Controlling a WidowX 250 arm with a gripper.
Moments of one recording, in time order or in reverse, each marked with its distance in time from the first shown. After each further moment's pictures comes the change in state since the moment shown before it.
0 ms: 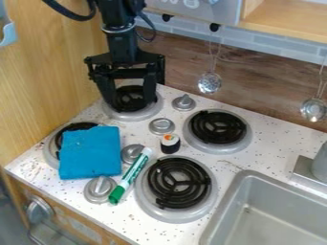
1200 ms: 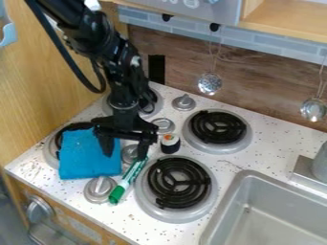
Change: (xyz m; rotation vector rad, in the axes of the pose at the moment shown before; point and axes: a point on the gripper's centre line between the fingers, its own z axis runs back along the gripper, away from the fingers) arm -0.008 0.018 -0.111 0.112 0.031 -0.098
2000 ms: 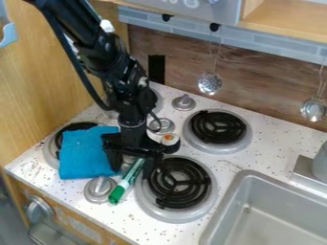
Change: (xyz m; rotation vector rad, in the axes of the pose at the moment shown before) arm -0.006 -0.010 -0.026 -0.014 0.049 -0.110
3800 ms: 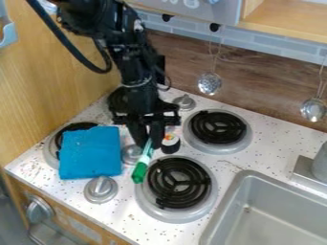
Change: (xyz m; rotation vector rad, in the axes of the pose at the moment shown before) arm -0.003 -0.031 0.076 -0.219 -0.029 0.015
